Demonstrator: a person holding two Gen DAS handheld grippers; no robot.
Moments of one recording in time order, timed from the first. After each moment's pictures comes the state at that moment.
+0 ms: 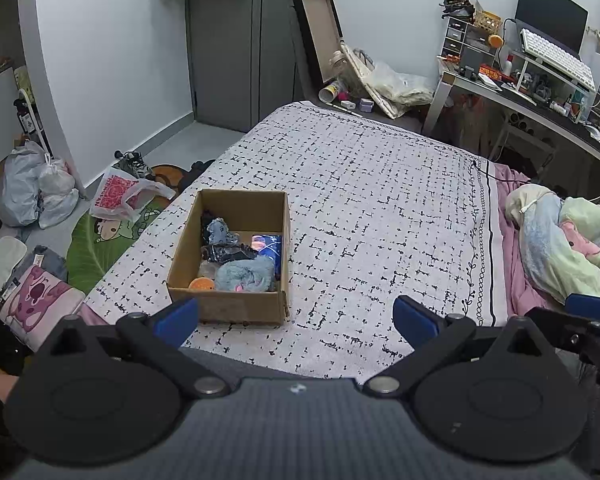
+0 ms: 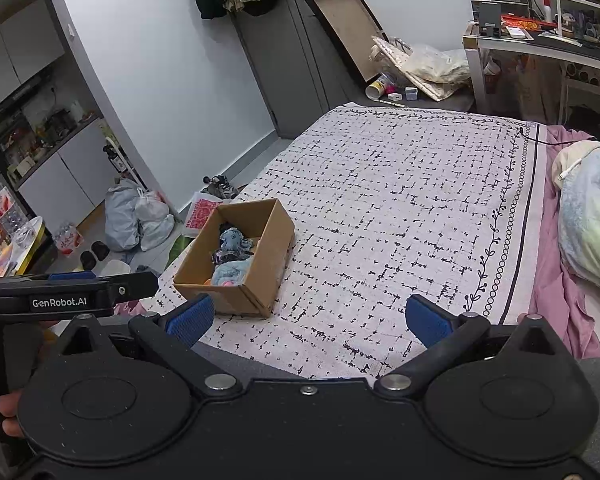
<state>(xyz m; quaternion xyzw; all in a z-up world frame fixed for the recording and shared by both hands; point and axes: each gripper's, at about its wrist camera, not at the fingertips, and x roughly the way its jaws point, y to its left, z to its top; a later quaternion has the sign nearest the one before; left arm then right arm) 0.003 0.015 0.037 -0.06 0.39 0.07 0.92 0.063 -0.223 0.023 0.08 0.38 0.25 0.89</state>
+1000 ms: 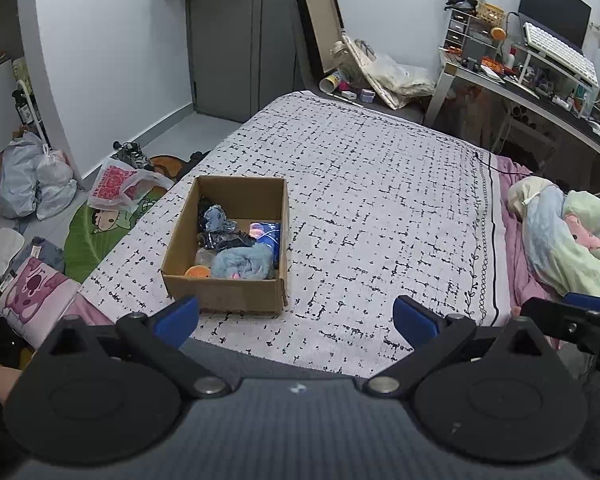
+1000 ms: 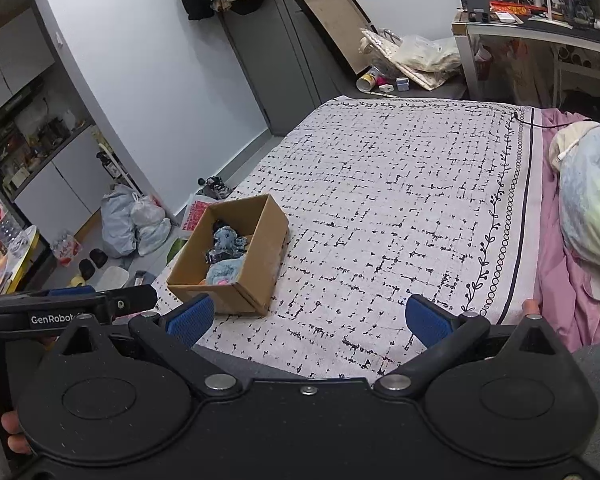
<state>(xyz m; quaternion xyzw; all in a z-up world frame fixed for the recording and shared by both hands) 0.006 0.013 0.022 -0.06 0.40 0.07 0.91 0.070 -0.227 0.008 0.10 0.39 0.24 0.88</state>
